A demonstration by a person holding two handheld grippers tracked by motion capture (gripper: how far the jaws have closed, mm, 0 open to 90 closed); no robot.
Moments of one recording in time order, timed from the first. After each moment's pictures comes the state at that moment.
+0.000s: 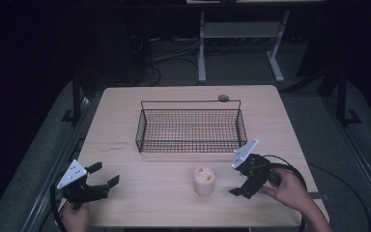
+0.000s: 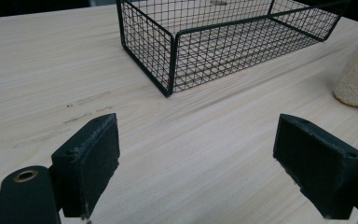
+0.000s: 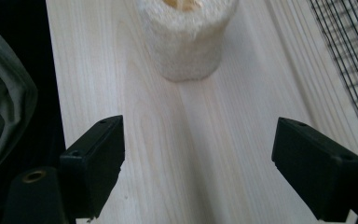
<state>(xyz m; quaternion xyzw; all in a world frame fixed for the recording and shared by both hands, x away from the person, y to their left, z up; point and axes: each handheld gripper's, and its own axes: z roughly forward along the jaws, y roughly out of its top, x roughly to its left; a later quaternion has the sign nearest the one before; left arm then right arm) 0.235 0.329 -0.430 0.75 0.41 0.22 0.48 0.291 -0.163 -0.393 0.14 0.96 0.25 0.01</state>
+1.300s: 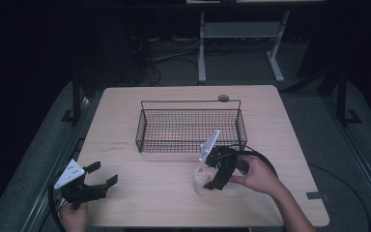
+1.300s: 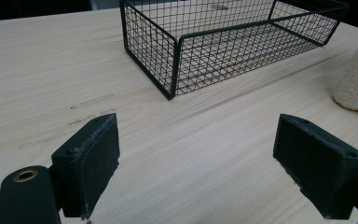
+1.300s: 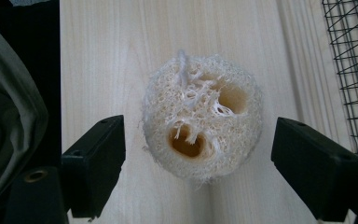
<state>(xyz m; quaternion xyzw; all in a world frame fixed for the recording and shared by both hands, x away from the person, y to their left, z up) 0.235 0.333 -0.429 0.74 0.41 0.22 0.48 0.320 -0.087 -0.388 0.07 0.97 0.22 -0.02</state>
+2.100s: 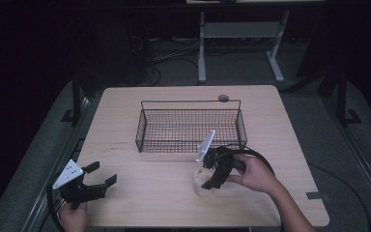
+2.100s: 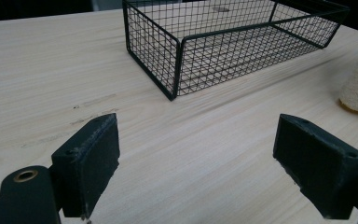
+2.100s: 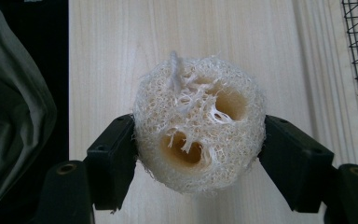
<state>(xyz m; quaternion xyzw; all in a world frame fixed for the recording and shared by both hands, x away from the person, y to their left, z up) 0.234 0.335 -0.428 0.74 0.41 0.22 0.49 0.321 -0.080 -0.387 0.06 0.97 0.21 -0.04</state>
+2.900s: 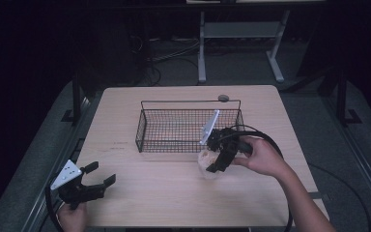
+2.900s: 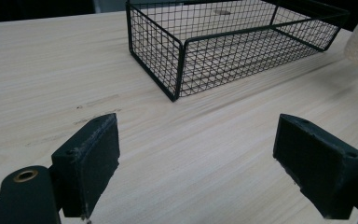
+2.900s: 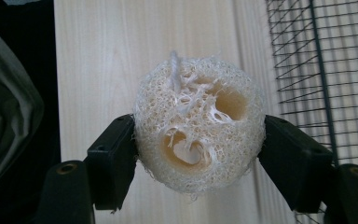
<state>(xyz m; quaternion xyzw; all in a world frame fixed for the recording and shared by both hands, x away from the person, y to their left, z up) 0.233 0.338 -0.428 0.73 0.41 0.22 0.49 0.343 -0.089 -0.334 0.07 0.98 0.20 0.00</state>
